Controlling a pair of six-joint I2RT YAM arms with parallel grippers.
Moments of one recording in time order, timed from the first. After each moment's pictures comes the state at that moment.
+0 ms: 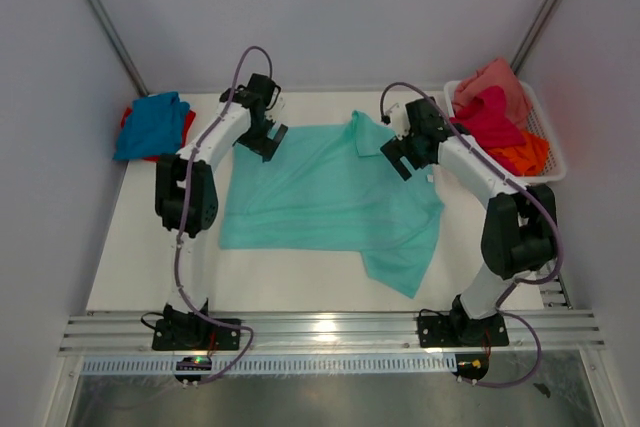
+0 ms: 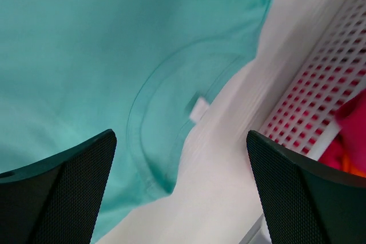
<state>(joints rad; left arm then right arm) -0.31 2.12 1.88 -0.99 -0.21 0.19 0.26 1.66 1.25 -0.61 0.13 -0.44</state>
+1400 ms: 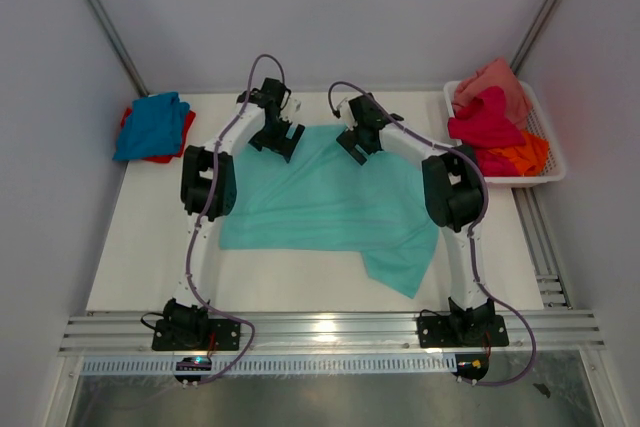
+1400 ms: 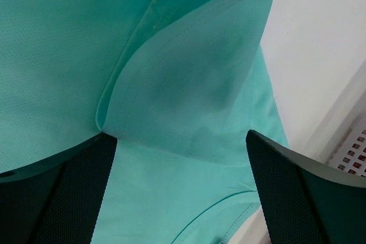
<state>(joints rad) -0.31 2.46 2.22 -0.97 0.03 0.14 0.43 2.22 1.73 -0.44 0.27 -0.44</state>
